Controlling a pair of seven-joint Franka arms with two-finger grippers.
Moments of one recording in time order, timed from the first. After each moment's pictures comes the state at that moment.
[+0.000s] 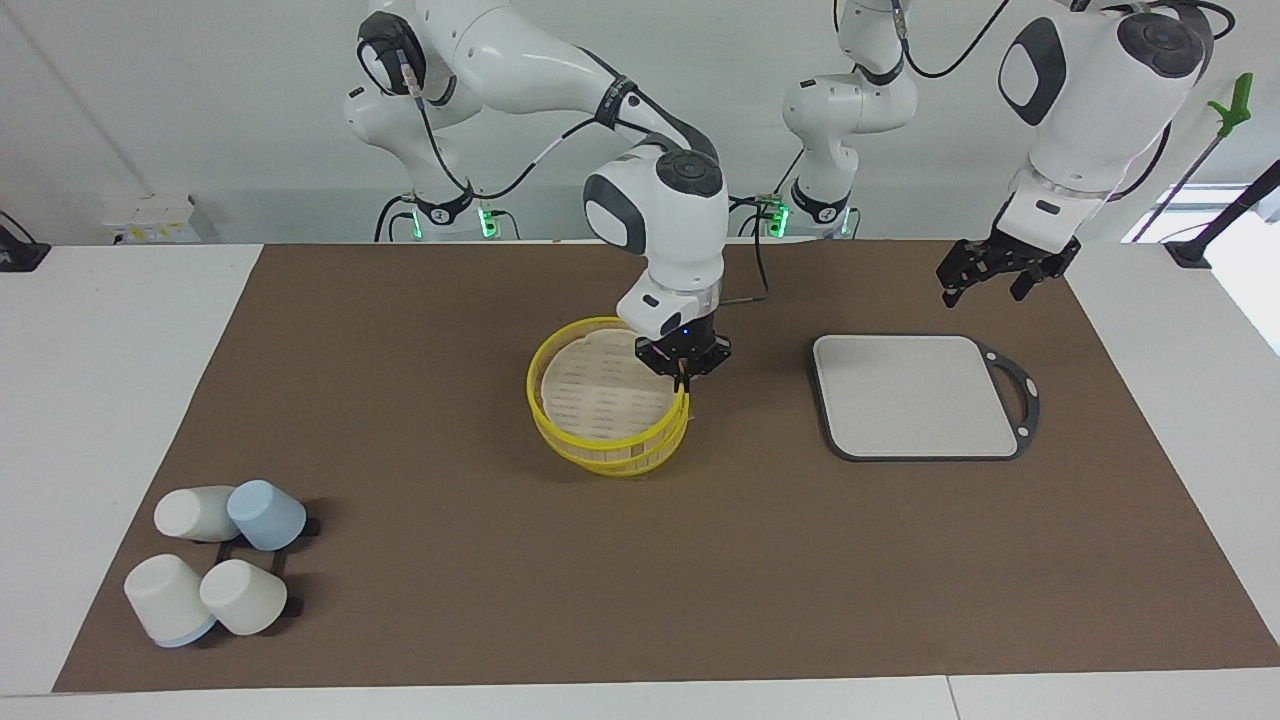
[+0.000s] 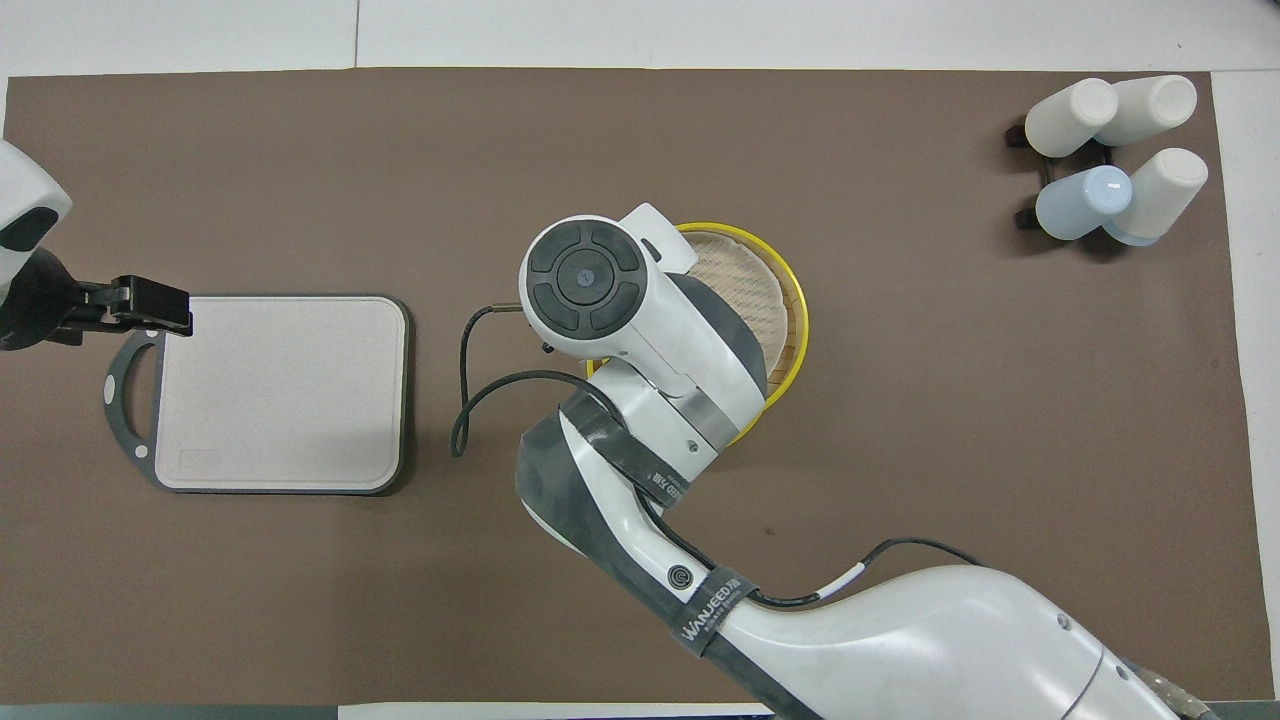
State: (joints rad) left arm 0.03 -0.04 -0.08 -1.75 0.03 1.69 -0.06; right arm 0.49 0.52 0.22 -1.40 -0.18 2.03 0.81
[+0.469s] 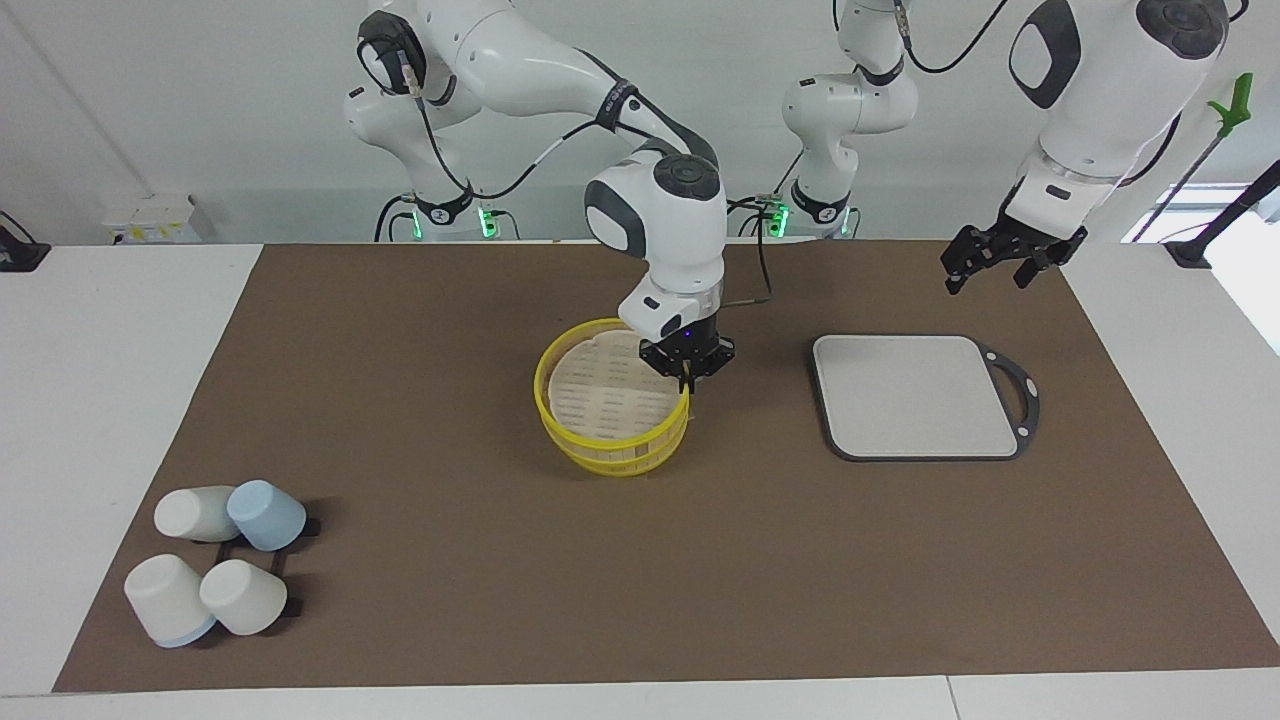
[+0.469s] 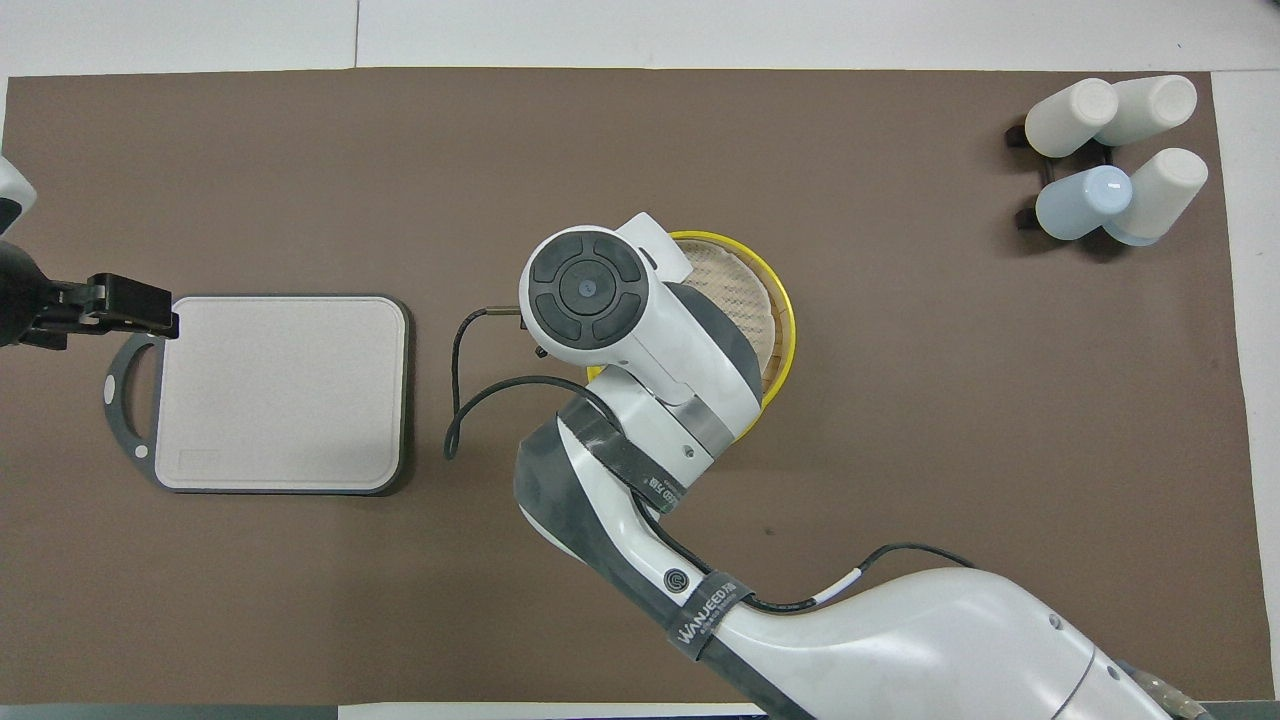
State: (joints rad) left arm -0.05 -0.04 0.01 -1.69 -0.01 1.62 -0.06; right arm 0.49 0.52 0.23 -1.42 -0.15 2.07 0.84
